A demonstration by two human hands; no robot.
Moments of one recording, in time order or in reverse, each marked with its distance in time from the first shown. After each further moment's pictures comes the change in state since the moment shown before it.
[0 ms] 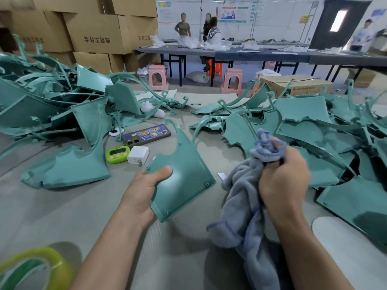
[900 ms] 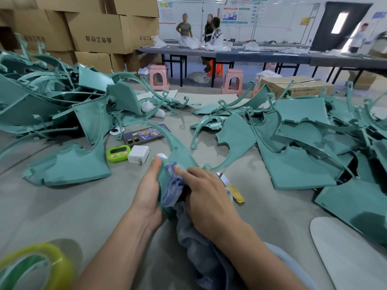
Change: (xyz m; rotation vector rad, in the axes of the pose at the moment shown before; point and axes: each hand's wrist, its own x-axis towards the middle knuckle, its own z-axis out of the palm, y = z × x) left_hand -0.001 -0.013 0.013 -0.267 -0.144 -0.225; right_hand -0.070 -0.052 0.051 -0.142 -0.828 -0.415
